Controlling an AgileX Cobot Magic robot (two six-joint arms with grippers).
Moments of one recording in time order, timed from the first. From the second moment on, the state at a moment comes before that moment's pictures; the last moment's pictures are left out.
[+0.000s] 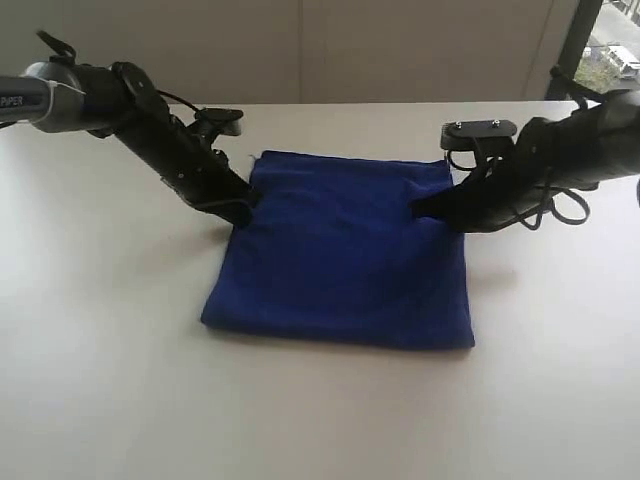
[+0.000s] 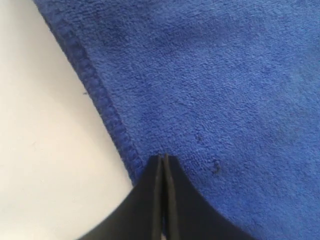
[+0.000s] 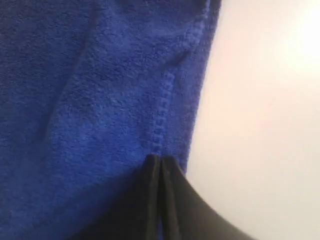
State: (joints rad) left arm -0.31 2.28 -1.73 -0.58 0.85 0.66; right arm 0.05 2.05 -1.19 0.19 0.23 -0.11
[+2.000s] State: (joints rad) left arm -0.37 2.18 -1.55 -0.63 0.79 0.66; right arm 0.18 1.92 -1.08 0.15 0.48 0.00
